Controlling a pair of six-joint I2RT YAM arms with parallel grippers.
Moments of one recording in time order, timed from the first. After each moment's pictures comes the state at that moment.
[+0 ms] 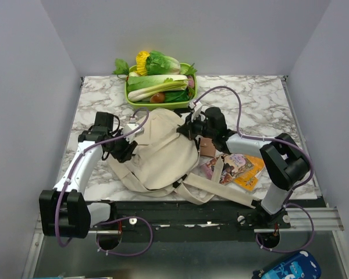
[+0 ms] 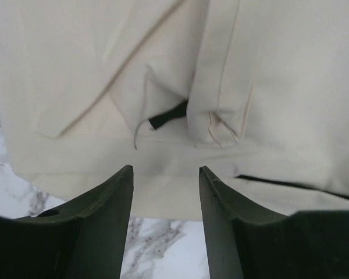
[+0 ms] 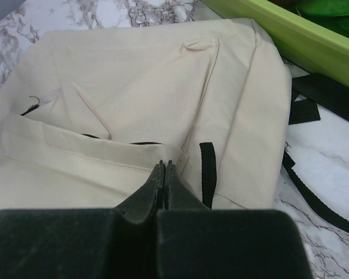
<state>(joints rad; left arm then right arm) -0.06 1.18 0.85 -0.83 0.40 0.73 0.60 1.75 0.93 0.50 -0.38 0.11</state>
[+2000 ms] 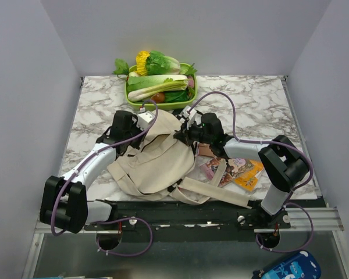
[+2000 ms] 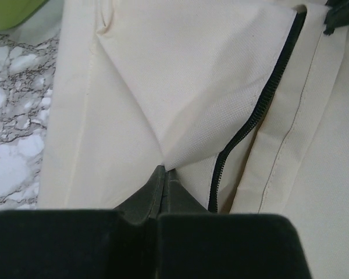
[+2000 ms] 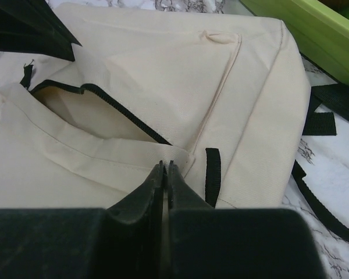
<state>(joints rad) -0.30 1.28 0.77 -0.23 0.23 0.33 0.67 1.74 0.89 0.53 -0.40 -0.01</state>
